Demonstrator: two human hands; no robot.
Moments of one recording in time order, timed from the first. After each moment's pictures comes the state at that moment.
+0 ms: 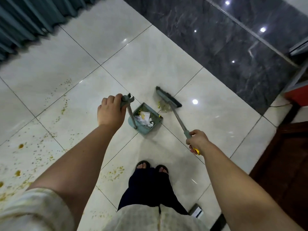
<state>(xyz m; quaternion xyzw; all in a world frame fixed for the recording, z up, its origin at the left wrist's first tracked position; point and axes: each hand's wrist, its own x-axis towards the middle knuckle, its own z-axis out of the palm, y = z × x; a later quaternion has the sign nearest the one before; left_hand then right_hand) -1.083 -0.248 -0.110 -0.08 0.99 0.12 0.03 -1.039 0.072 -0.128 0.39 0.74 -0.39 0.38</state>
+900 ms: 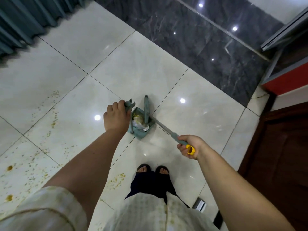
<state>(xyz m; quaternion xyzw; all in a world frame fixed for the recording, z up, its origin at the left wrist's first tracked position) -1.093 -0.254 -0.103 -0.04 0.99 0.13 0.05 -1.015 0.019 -0.083 0.51 0.45 -0.61 0.42</state>
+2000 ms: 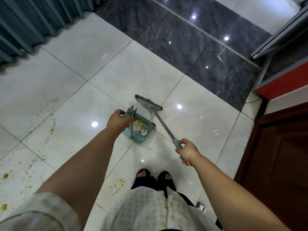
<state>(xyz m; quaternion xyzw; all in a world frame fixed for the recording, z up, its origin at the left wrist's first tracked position) -1.099 -0.267 -0.084 -0.21 0.83 0.46 0.23 -0.983 0.000 -0.087 0.37 0.76 -0.40 0.35</state>
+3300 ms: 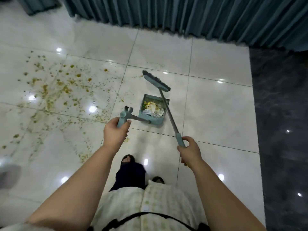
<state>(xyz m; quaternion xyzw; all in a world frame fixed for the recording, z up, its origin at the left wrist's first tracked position) -0.838 -0.124 -0.013 -0.63 0.53 0.51 -0.26 -1.035 0.049 -0.049 -0.10 0.84 -0.29 0.45</state>
